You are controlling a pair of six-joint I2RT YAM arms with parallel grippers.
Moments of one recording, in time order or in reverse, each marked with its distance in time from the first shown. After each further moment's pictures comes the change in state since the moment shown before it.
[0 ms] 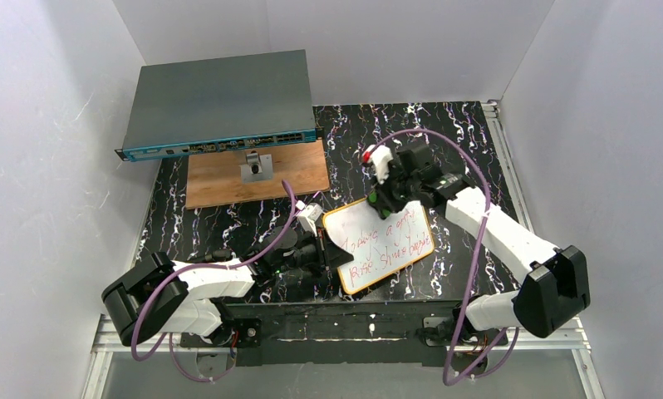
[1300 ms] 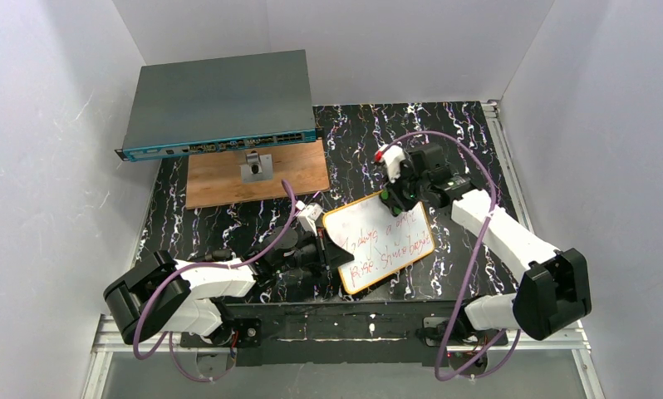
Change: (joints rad) left arm 0.000 0.015 0.000 0.021 -0.002 -0.020; right arm -0.164 -0.021 -0.089 0.075 0.036 -0.021
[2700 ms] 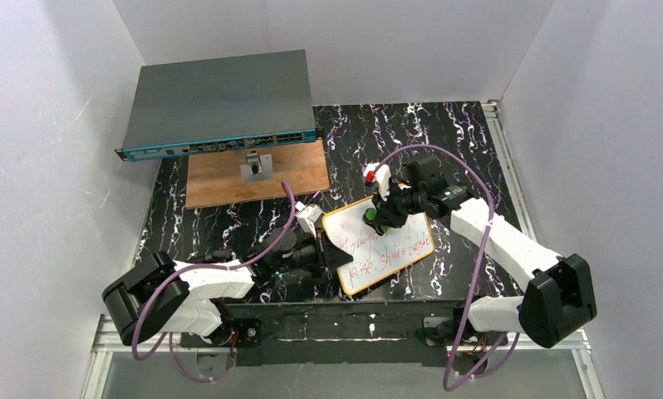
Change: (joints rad) left arm -0.002 -0.011 -0.017 0.015 0.000 0.022; right arm 0.095 -0.044 -0.050 -0.033 -0.272 -0.114
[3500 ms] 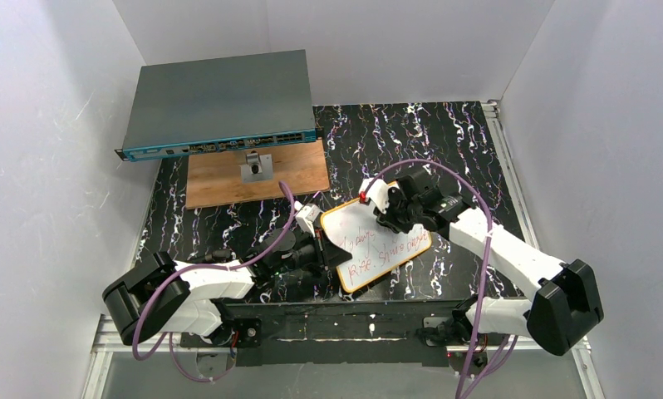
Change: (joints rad) left arm 0.001 0.003 -0.009 0.021 -0.027 0.005; right arm 0.101 -0.062 -0.077 -0.022 0.358 -0.160
